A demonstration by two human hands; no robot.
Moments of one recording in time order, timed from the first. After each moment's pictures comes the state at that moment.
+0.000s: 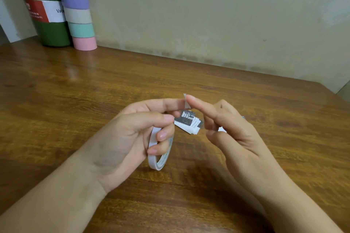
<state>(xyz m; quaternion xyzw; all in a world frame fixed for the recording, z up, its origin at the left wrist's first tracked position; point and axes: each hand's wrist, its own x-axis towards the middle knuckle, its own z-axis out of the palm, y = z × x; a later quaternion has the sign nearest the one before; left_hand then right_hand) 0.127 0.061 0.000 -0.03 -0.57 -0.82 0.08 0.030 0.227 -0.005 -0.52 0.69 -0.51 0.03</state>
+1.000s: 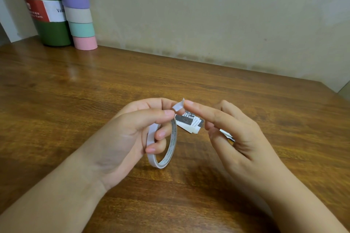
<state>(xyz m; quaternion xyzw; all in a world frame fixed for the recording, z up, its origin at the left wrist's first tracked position) 0.128 0.059 0.001 -0.02 -0.60 -0.80 0.08 0.024 0.232 -0.004 -0.57 0.72 -0.37 -0.09</state>
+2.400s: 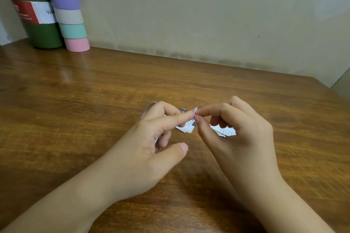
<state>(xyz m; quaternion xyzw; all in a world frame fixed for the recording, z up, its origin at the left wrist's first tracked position) 0.129 0.081 -0.012 -0.06 -0.85 -0.49 0.20 0.032 0.223 -0.010 -0.43 0.75 -0.41 -0.31</state>
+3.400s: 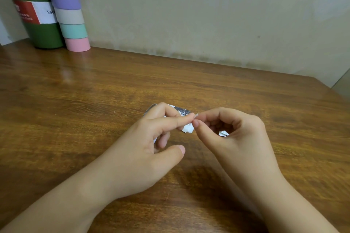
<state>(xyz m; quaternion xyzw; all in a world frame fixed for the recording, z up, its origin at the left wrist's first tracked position) 0.129 0.080 -0.007 -0.05 -0.85 -0.49 0.18 0.042 0.224 0.000 -0.36 0.76 -0.54 -0.06</state>
